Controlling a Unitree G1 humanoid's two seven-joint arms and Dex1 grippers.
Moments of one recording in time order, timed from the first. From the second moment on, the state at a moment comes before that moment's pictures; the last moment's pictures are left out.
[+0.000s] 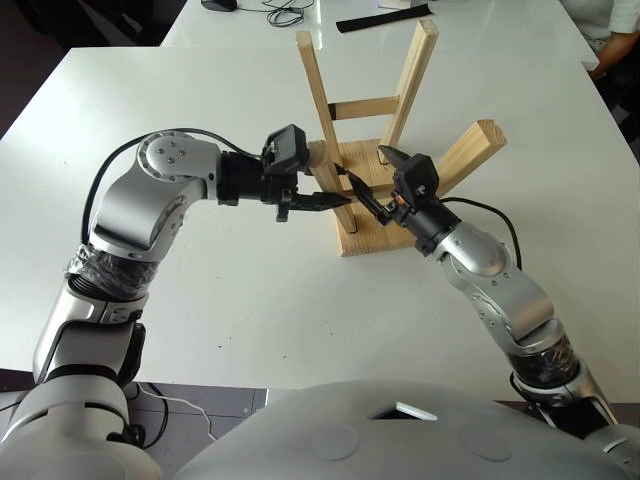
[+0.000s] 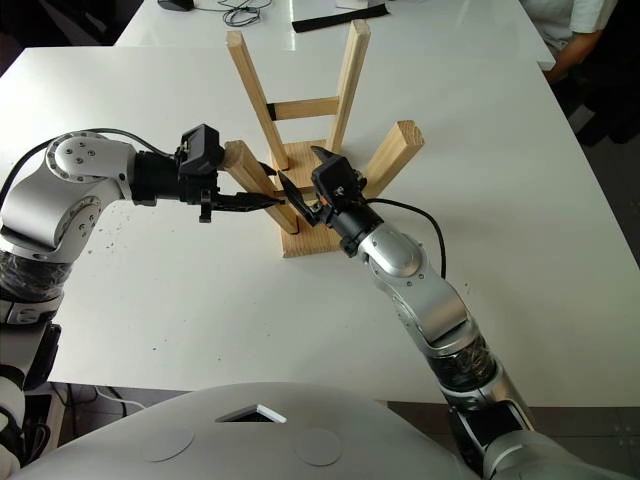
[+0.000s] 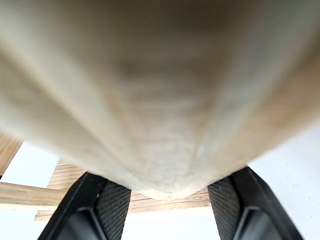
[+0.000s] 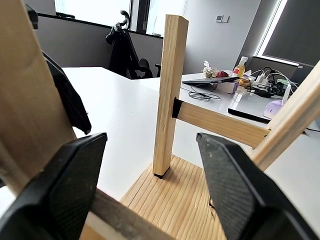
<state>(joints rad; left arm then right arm) -0.52 0.72 -0.28 -0.20 -0.47 0.51 -1.12 -0.09 -0.37 0.41 -0.49 0.24 0.42 0.13</state>
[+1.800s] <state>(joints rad) -0.06 0.47 0.03 -0.39 -0.30 0.53 -0.42 0.07 -0.55 0.00 -0.61 0.27 0.53 0.24</state>
